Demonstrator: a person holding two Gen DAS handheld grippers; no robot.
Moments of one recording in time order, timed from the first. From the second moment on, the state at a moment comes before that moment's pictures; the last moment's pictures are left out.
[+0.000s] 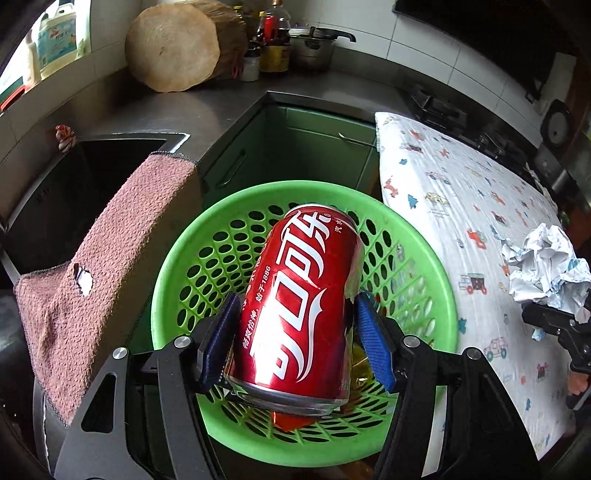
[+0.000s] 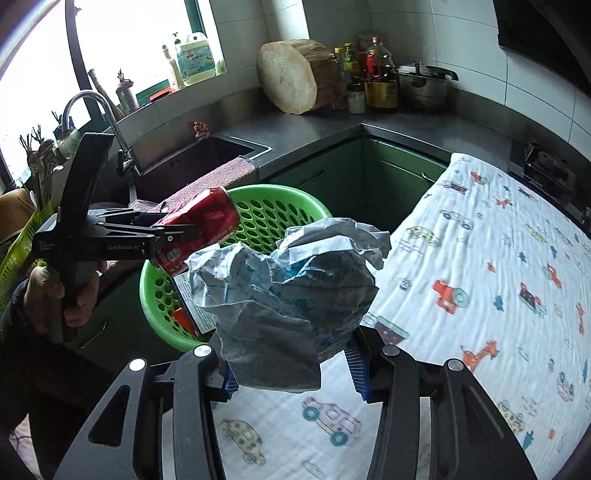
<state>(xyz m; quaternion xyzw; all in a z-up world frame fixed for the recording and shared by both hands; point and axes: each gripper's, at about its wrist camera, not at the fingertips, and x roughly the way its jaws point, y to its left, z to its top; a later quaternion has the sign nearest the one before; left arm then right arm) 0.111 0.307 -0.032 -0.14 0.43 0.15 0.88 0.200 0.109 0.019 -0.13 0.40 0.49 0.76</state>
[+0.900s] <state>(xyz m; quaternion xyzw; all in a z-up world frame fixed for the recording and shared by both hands) 0.138 0.345 -0.051 -0.17 0.43 0.15 0.87 0.173 0.154 0.005 -0.14 0.39 0.52 0.75</state>
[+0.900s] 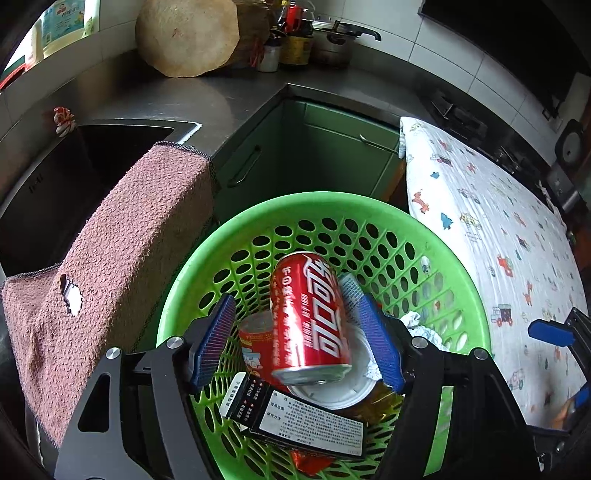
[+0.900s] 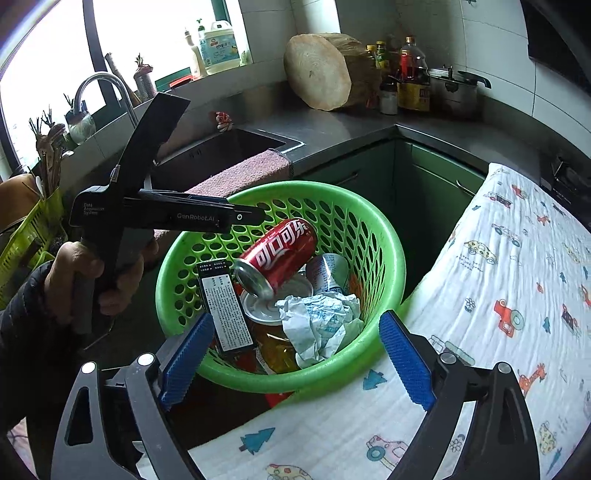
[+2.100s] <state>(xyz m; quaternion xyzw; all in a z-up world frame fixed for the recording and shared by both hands) 0.038 0.186 0.009 -0.07 0.35 0.16 0.92 0.126 0.005 0.016 -0.10 0.42 0.39 0.82</state>
